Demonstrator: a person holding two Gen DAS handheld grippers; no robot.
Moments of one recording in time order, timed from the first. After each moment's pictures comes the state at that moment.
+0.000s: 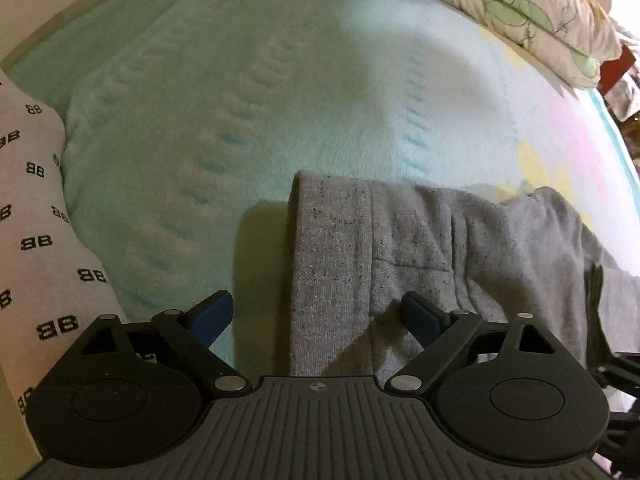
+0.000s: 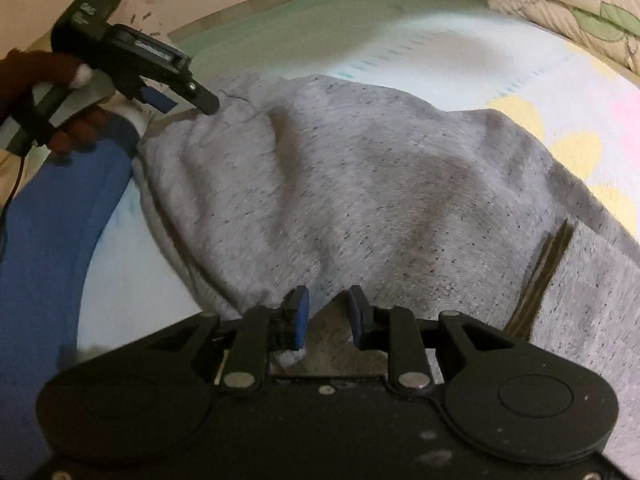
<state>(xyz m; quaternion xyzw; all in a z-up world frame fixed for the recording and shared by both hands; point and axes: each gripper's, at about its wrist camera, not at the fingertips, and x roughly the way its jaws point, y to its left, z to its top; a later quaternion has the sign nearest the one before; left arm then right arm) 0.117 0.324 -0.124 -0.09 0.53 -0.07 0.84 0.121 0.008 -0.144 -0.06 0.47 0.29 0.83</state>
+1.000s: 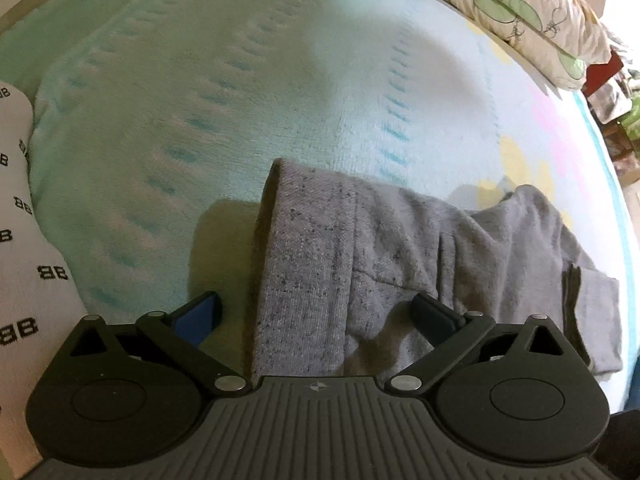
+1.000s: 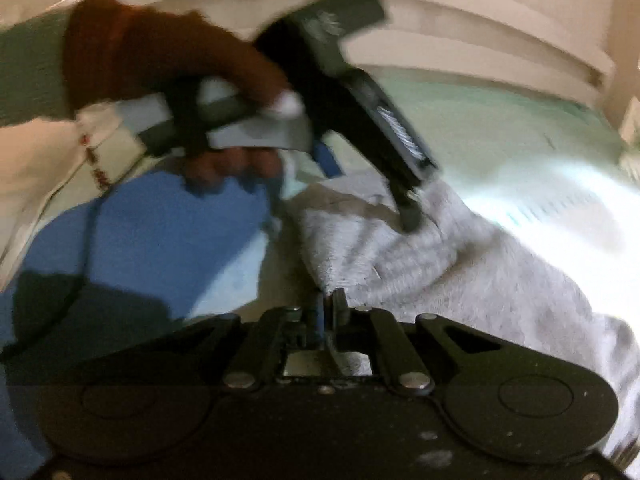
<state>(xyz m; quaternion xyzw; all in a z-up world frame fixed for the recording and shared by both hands) 0.140 0.328 -0.135 -0.11 0.56 -0.11 0.82 0.087 0.123 -0.116 -0.19 0.33 0.46 0.80</state>
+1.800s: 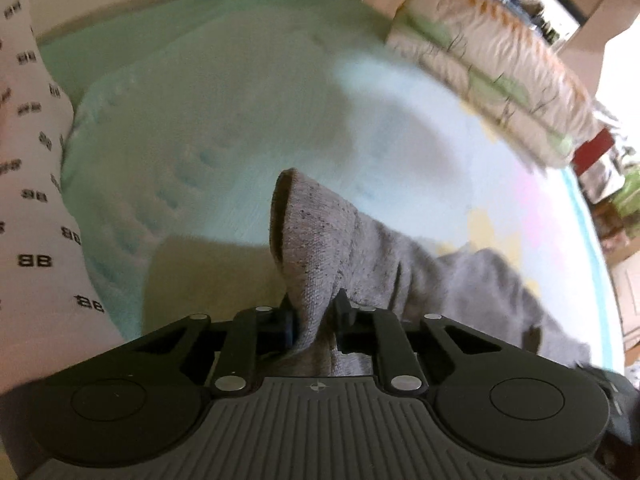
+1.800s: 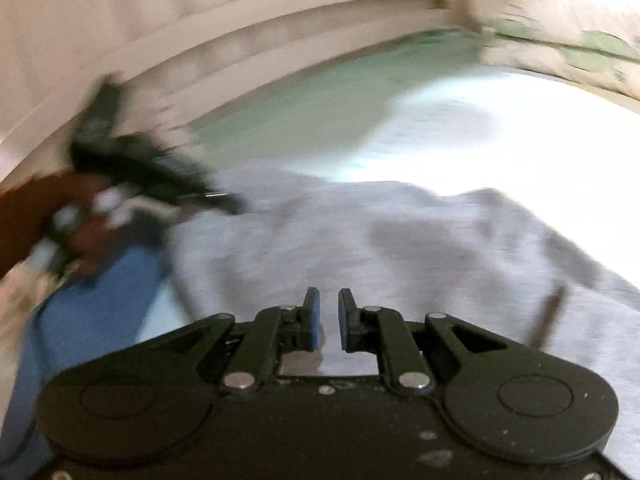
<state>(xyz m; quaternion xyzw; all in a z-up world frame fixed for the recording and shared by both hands) 0.090 0.313 -0.103 -0.18 0.45 -0.07 0.87 0.134 -0.028 -0.112 0.05 0.40 0.28 0.87</state>
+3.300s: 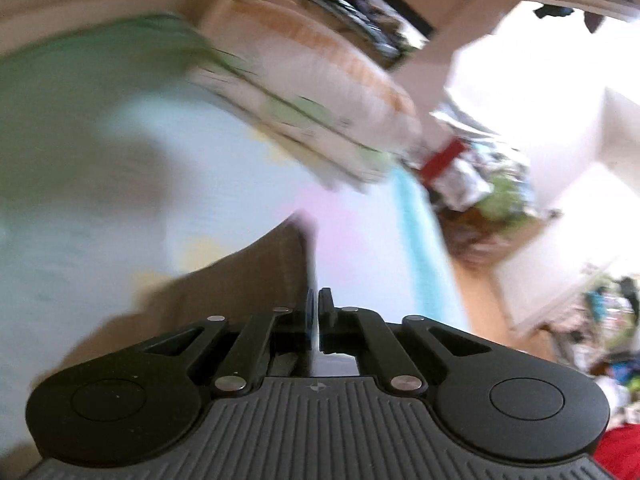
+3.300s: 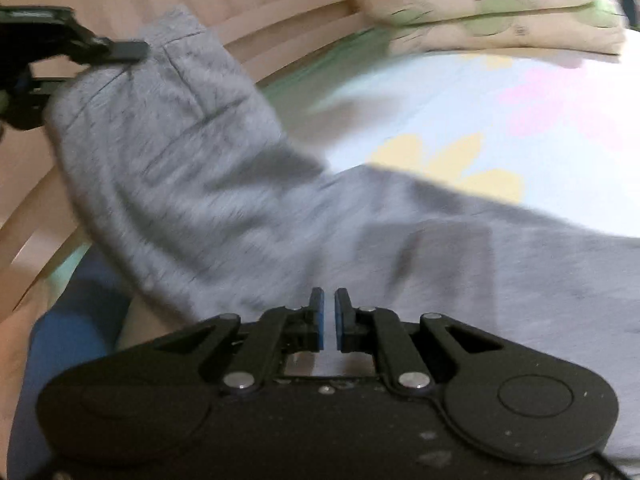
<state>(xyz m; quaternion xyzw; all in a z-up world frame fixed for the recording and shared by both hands) 0.080 0.121 0.019 -0.25 0.37 -0.25 0.86 0.051 -0.139 -0.104 0.13 0.40 0.21 0.88</state>
